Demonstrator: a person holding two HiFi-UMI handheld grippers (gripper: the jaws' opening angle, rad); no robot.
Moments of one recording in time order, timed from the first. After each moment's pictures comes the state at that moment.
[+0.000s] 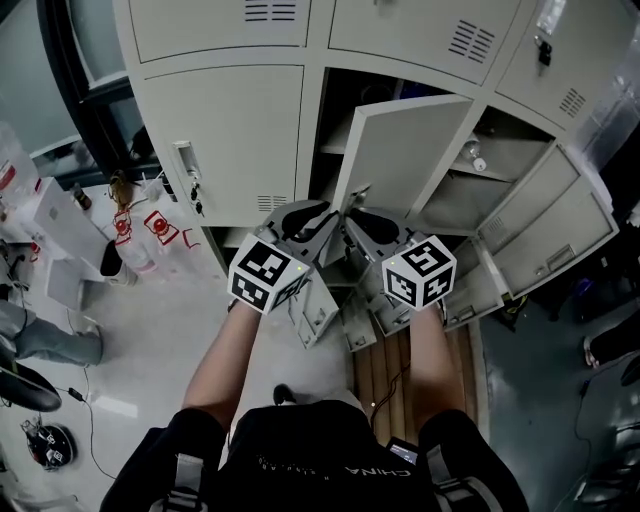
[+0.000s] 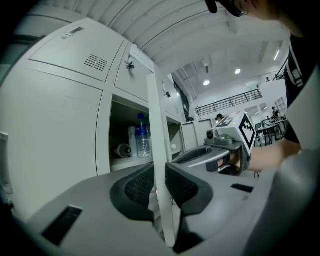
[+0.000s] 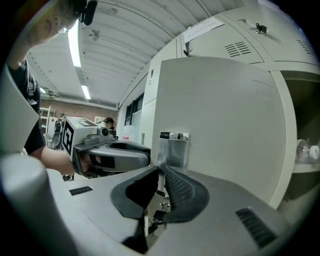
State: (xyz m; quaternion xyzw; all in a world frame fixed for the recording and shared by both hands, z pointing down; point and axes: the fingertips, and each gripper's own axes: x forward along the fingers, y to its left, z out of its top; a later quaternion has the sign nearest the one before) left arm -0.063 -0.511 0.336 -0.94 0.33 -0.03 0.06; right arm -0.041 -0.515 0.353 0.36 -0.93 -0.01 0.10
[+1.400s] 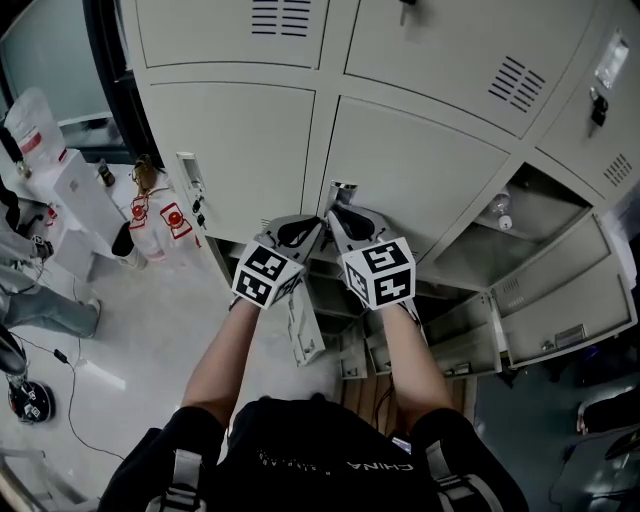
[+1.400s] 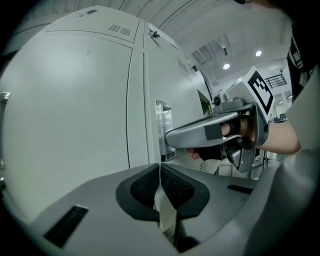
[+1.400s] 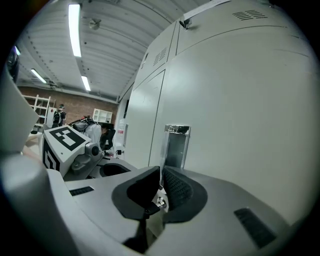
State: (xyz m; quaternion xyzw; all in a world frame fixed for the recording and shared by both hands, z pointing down) left arm -0.083 -0.628 0.401 -0.90 0.44 -0.08 0.03; right arm -0.069 -0.629 0.360 0.37 -0.92 -0.04 0.13
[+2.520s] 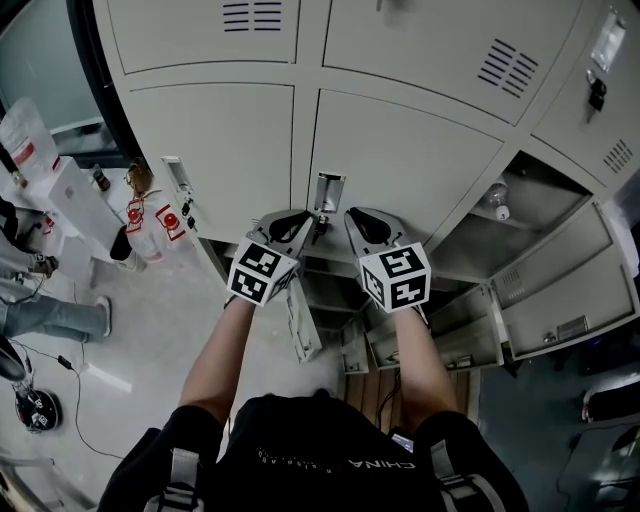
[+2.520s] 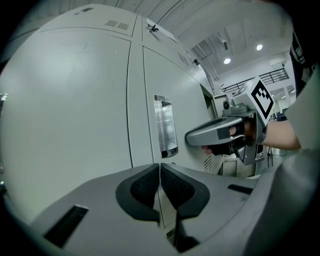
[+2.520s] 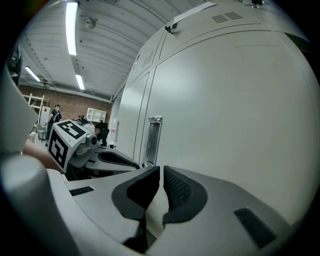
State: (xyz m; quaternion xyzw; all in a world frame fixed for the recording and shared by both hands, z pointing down) left arm -0.082 -0.641 0.408 -0.89 0.45 -0.10 0.03; right arm -0.017 -0.639 0.375 0.40 -0.91 -0.03 0.13
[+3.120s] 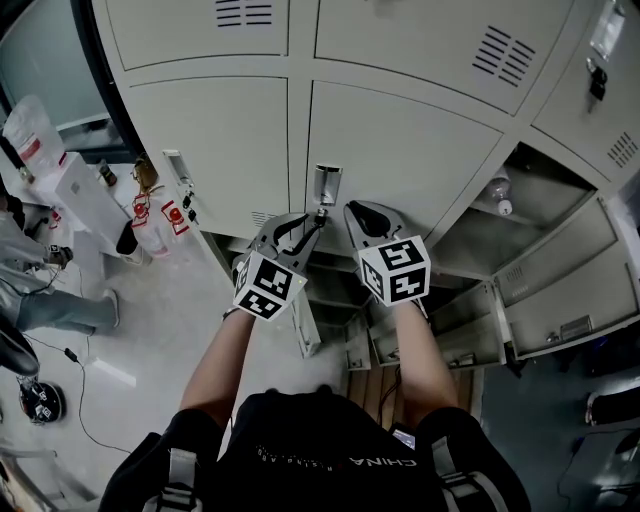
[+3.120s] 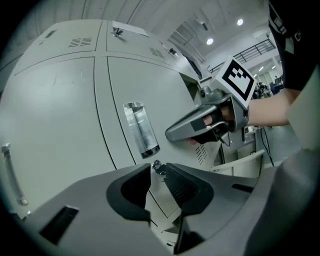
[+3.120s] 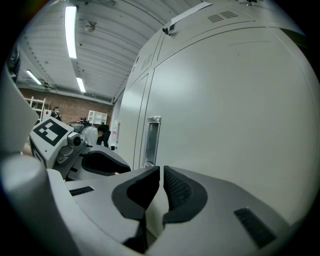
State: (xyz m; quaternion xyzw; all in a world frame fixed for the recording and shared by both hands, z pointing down) left arm -0.063 -0.611 0.414 -0.86 0.46 -0.18 0.11; right arm -0.014 -0.639 0.376 0.39 -0.91 -0.02 0.12
